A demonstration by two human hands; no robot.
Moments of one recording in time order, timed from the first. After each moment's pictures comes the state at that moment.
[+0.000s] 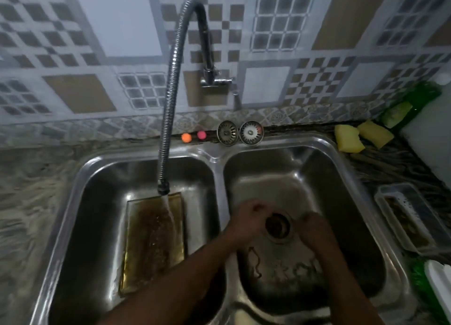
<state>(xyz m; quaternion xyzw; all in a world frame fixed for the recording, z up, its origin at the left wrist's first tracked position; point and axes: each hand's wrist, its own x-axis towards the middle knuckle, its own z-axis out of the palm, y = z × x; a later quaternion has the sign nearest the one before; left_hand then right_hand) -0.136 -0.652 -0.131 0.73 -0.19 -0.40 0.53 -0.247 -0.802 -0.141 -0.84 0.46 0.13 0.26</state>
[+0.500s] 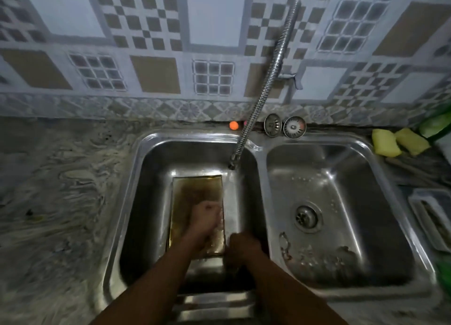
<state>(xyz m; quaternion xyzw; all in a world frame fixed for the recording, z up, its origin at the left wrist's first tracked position) -0.082 -0.451 -0.151 0.76 0.09 -0.33 0.55 -0.167 -0.548 -0.171 -0.89 0.15 0.40 0.14</state>
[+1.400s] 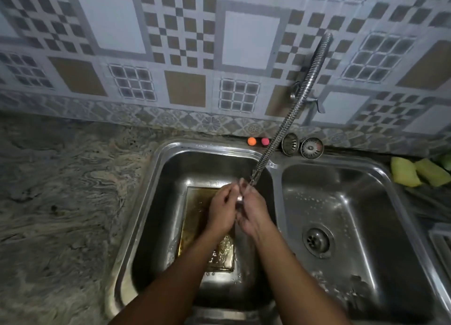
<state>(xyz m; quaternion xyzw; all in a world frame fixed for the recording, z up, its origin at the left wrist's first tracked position) -0.060 -0.462 -0.116 0.72 -0.01 -0.17 0.68 -0.076 -0.535 -0.089 -0.41 0.41 -0.03 0.82</state>
